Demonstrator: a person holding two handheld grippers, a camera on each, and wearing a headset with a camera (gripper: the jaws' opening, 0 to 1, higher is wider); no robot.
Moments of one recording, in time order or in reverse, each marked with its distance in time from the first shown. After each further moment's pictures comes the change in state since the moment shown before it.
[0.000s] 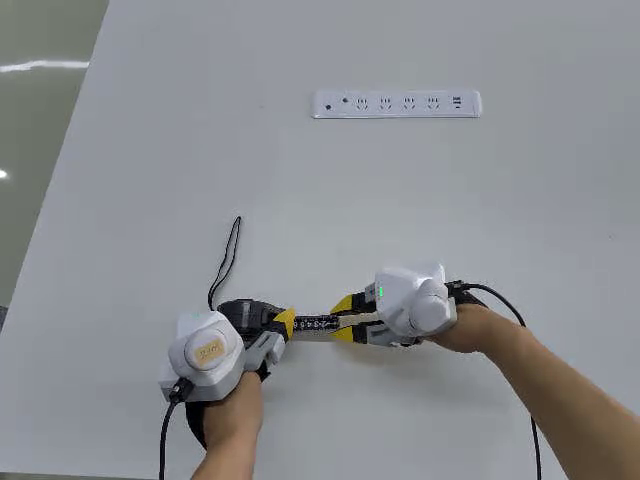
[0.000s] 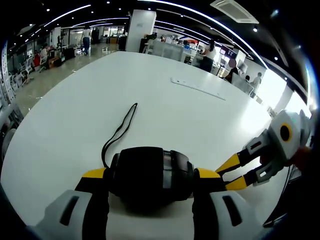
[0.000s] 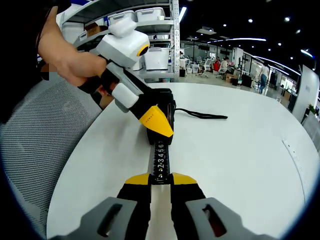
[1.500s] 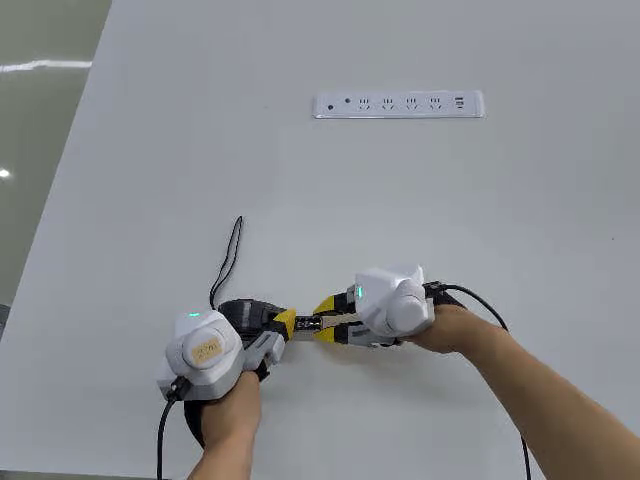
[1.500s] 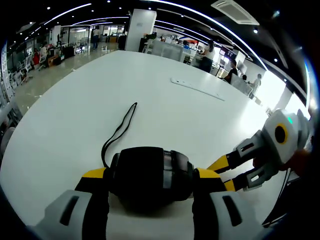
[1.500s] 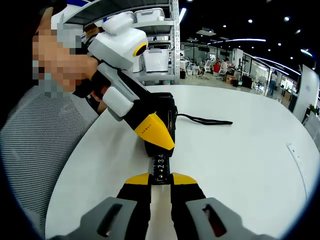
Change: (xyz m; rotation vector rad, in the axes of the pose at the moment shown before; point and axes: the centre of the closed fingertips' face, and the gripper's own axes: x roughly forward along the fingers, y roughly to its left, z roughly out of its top) left arm 0.000 0.002 0.000 -0.013 0.003 -0.014; right arm 0.023 -0.001 0.015 0.005 -0.019 0.003
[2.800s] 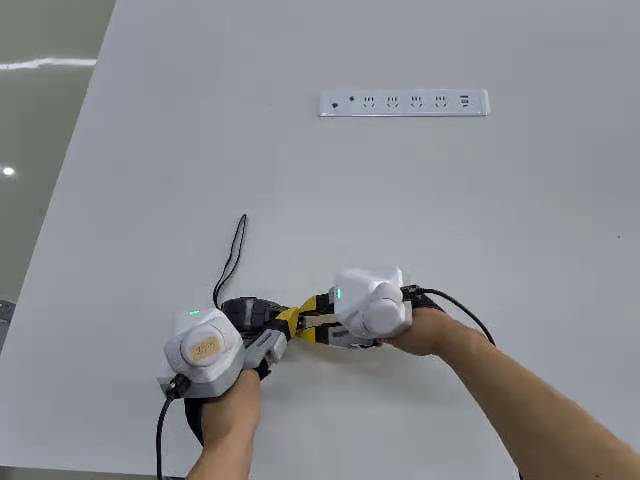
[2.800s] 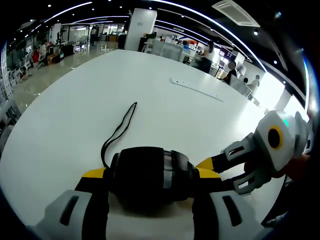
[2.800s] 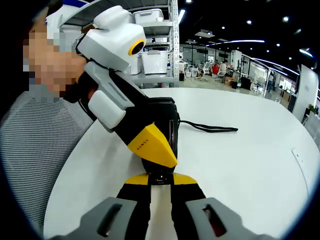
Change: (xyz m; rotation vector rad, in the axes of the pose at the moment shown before) left arm 0.000 0.001 0.000 -0.012 0.004 -0.019; right arm 0.026 0.000 0.014 0.007 -0.021 -0.012
